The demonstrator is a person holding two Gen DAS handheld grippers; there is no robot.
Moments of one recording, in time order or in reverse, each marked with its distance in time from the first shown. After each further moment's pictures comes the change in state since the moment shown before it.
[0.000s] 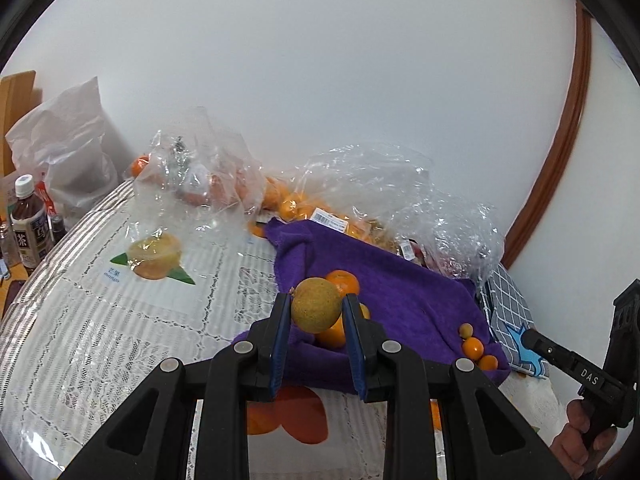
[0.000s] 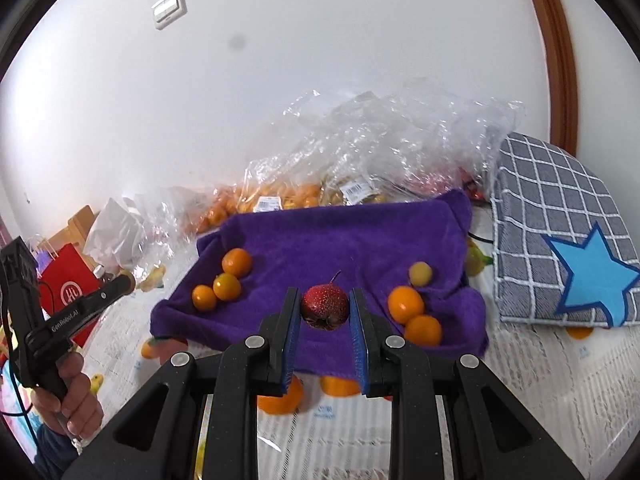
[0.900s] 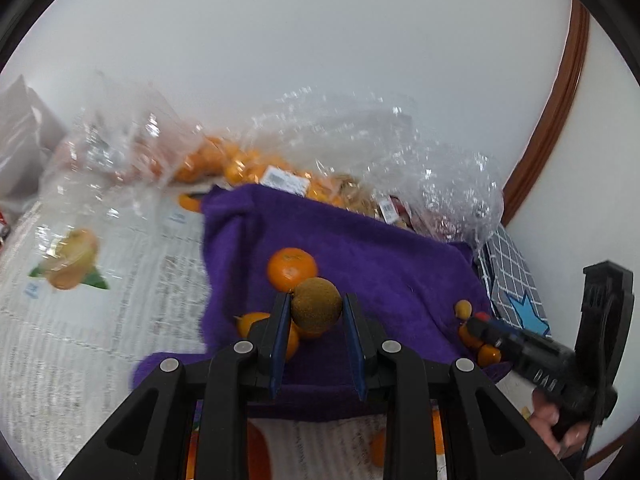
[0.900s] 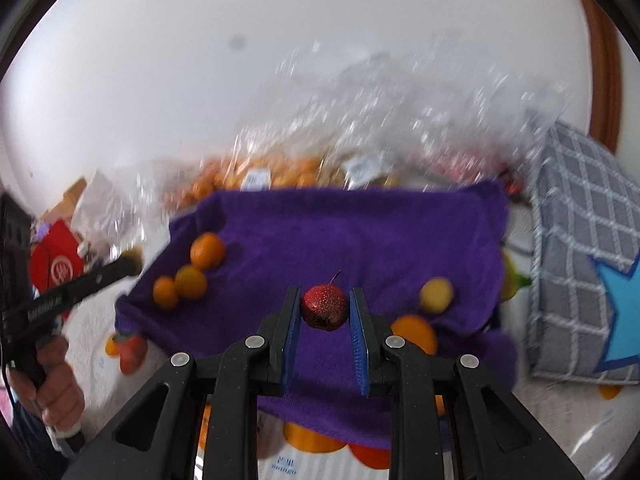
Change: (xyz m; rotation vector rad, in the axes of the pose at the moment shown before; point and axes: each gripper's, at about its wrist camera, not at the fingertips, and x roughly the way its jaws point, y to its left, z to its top) left arm 0.079 -0.049 0.006 0.085 0.185 -0.036; right arm 0.079 -0.024 0.010 -0.068 0.126 0.040
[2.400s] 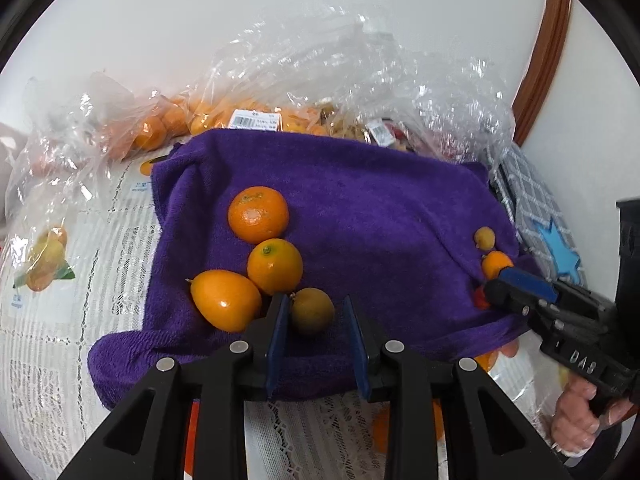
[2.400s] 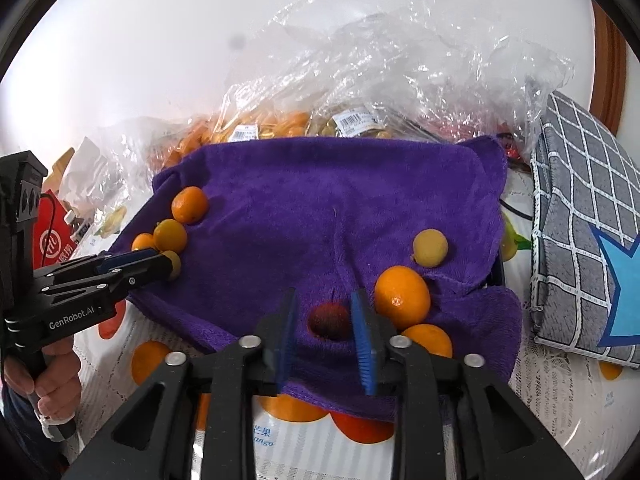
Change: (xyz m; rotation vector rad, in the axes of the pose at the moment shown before) left arm 0.032 -0.032 -0.014 0.150 0.180 0.078; right arm 0.008 -0.002 -0.018 -0.018 0.083 -0.037
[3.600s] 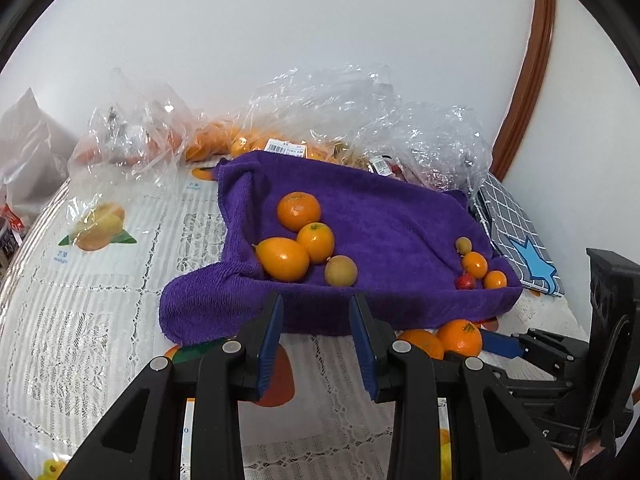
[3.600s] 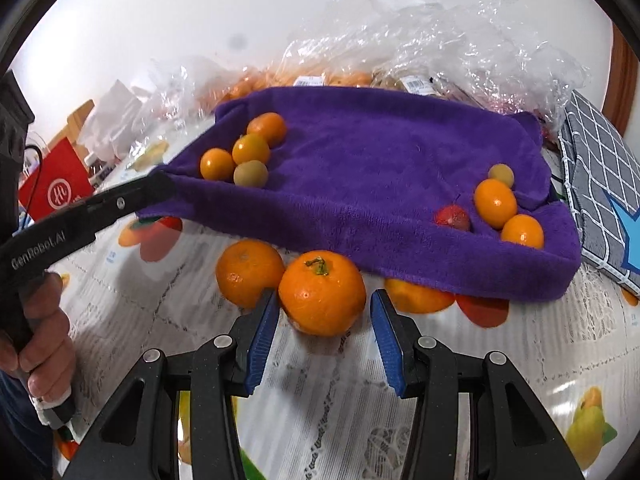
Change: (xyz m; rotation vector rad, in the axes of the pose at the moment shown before) left arm -0.058 0.033 -0.049 -0.034 -0.151 -0.036; right arm -0.010 0.077 -0.056 -0.078 0.061 -0.014
